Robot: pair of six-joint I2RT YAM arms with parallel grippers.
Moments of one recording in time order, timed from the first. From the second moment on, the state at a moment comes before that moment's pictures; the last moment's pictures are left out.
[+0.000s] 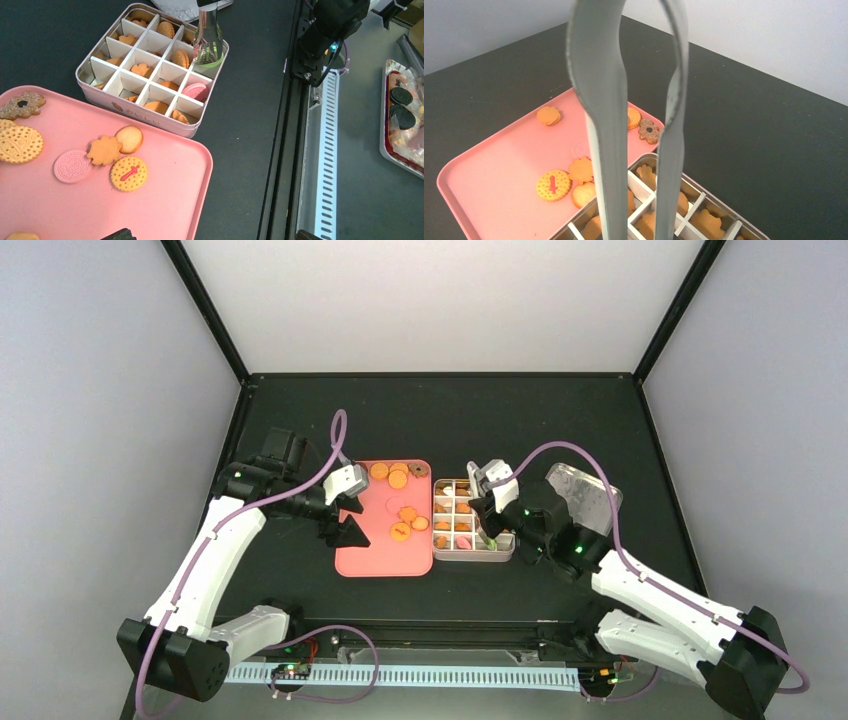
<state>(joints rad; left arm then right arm) -0.24 1.08 1.10 -1.16 0.86 0.71 0.81 0.92 0.60 -0.04 0.08 0.03</state>
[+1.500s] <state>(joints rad) -0.24 1.08 1.10 -1.18 0.86 0.72 0.84 0.90 0.67 -0.14 0.02 0.03</state>
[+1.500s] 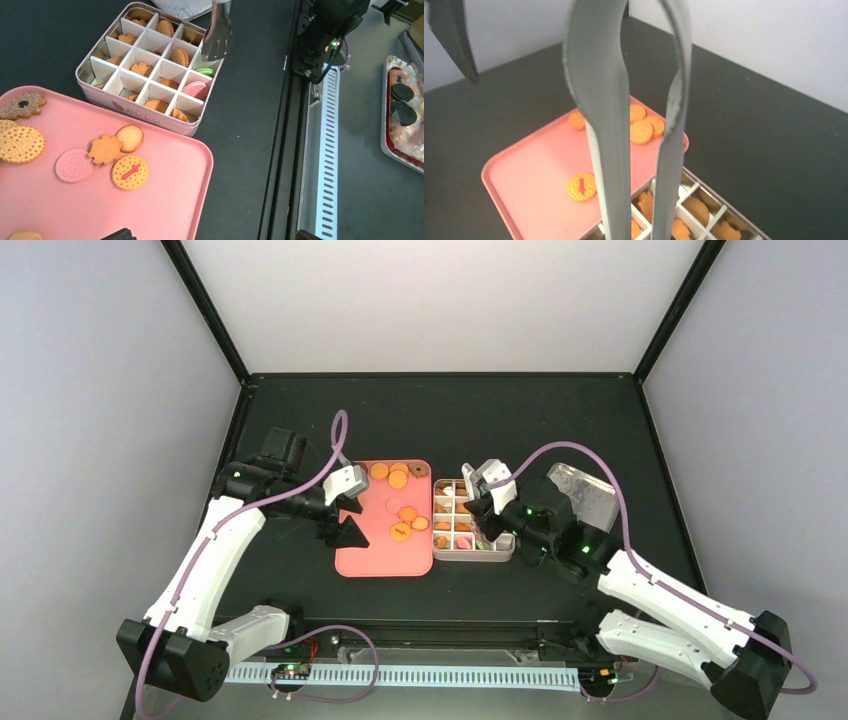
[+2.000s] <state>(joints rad) -0.01 0.97 1.15 -1.15 0.71 0.67 1.06 1.14 0.89 0.12 0.22 -0.02</state>
